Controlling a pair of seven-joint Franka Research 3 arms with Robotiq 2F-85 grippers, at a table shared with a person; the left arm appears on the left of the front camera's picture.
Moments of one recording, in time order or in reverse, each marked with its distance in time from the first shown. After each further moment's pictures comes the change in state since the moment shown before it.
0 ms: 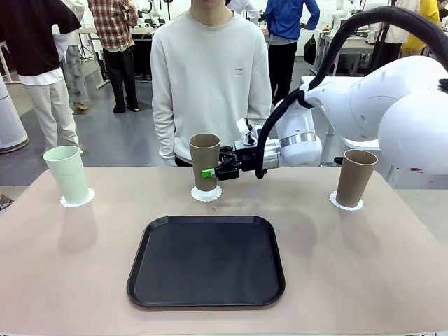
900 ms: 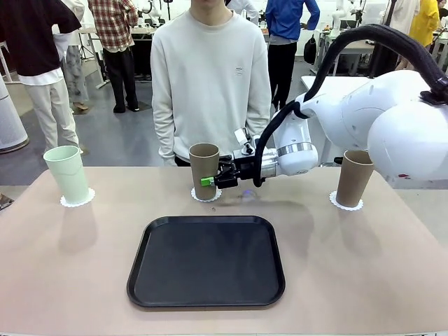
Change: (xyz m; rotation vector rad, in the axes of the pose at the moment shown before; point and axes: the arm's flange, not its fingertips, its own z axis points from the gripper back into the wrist) left arm 0.000 0.000 0.000 0.000 0.000 0.000; right arm -0.032 -0.004 -0.007 0.006 -0.003 -0.038
